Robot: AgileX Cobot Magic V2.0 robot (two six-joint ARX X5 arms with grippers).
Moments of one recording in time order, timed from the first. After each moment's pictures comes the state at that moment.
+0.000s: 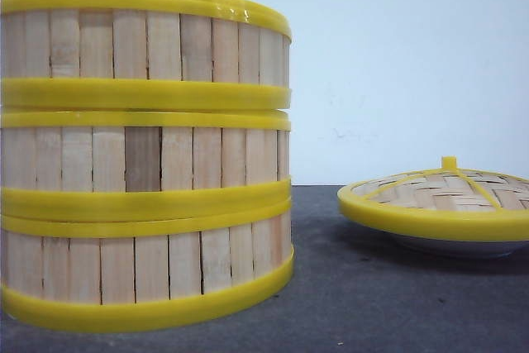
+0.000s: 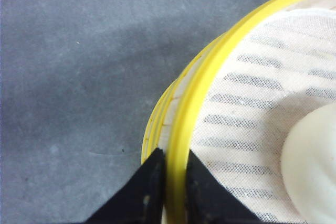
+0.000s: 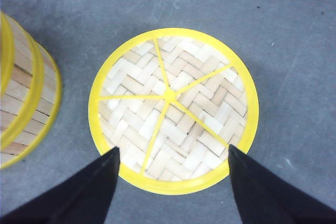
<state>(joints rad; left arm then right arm) -0.25 1.35 1.32 -0.92 0.23 0.06 0.24 1.01 1.17 -0.98 -0.10 0.00</state>
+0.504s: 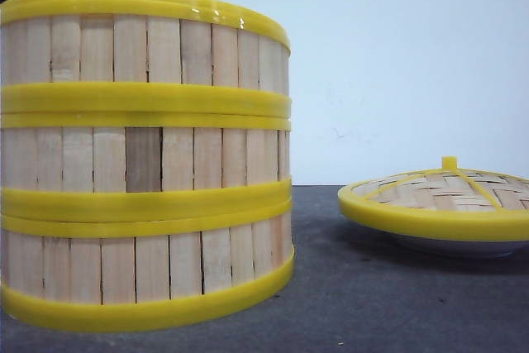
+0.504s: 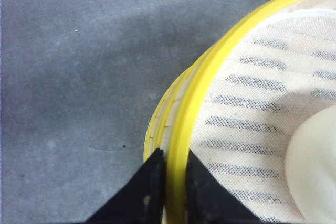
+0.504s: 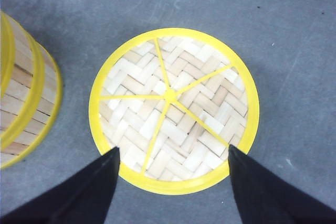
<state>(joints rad) -0.25 1.40 1.32 -0.92 0.22 0.06 0.24 1.01 1.17 -0.98 -0.10 0.00</state>
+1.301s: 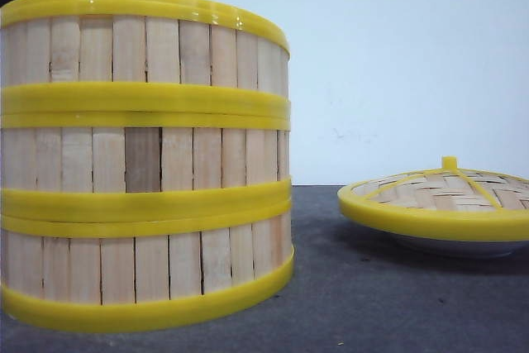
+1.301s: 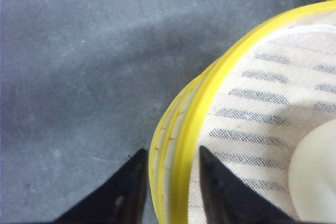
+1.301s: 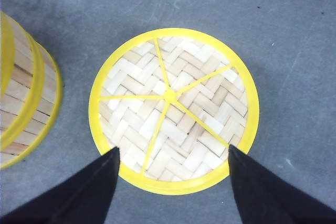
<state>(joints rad) -0.25 1.41 1.32 -0.89 0.21 0.06 0.24 1.01 1.17 -0.98 -0.11 0.00</state>
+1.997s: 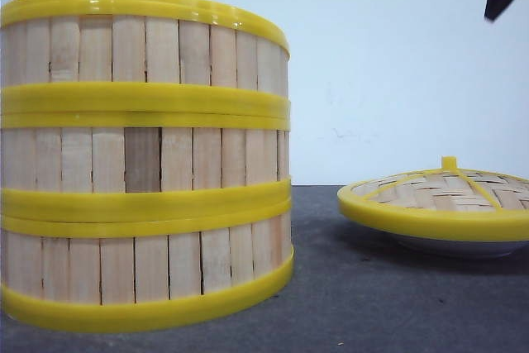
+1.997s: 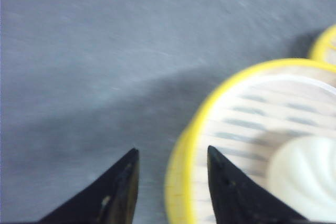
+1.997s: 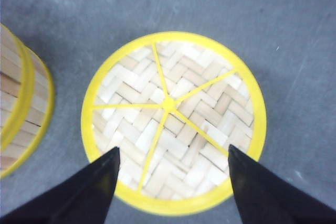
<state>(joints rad) -0.22 1.22 1.32 -0.84 0.12 0.04 0.24 1.04 1.06 -0.82 -0.11 0.02</state>
